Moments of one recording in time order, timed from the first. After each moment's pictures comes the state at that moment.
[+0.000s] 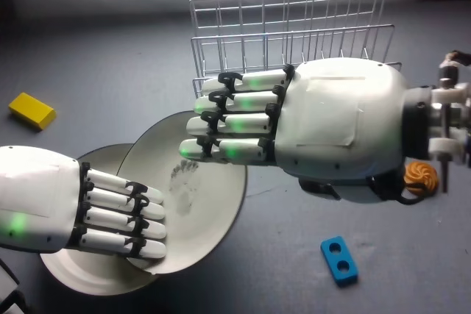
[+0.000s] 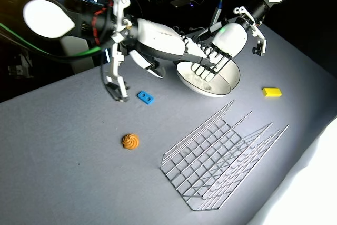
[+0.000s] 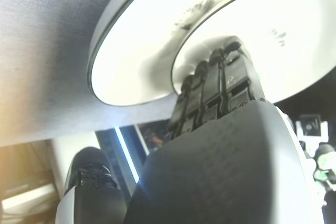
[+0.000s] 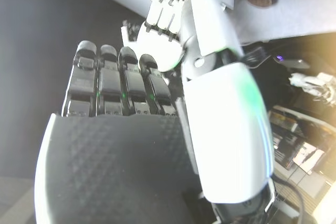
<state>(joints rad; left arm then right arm) 0.88 -0.92 1.35 1.54 -1.00 0.09 -0.52 -0.98 0.79 -0.44 0.23 -1.02</state>
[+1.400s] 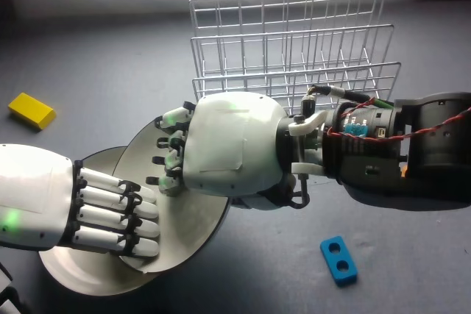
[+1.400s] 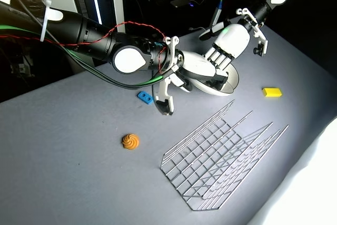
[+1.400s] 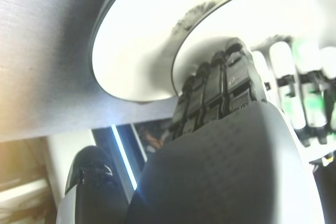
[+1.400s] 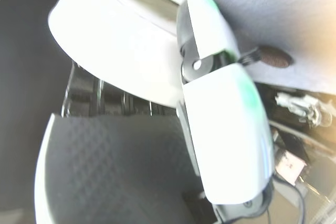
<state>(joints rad) 0.90 -0.93 1.39 1.51 -1.03 0.08 -0.55 -1.39 1.11 -0.44 0.28 -1.11</state>
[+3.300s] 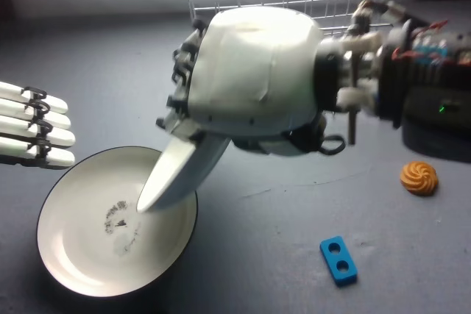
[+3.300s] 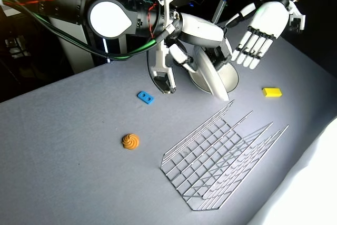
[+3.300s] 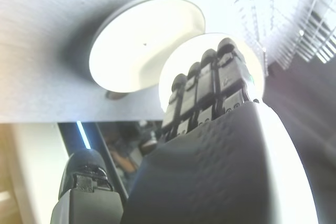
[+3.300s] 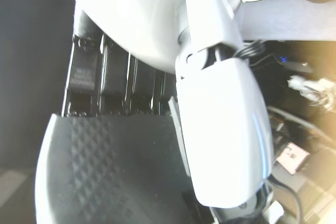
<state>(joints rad) 0.74 -0.78 1.51 1.53 -1.14 -0.07 -0.35 -1.18 0.88 -0.38 0.17 -1.11</state>
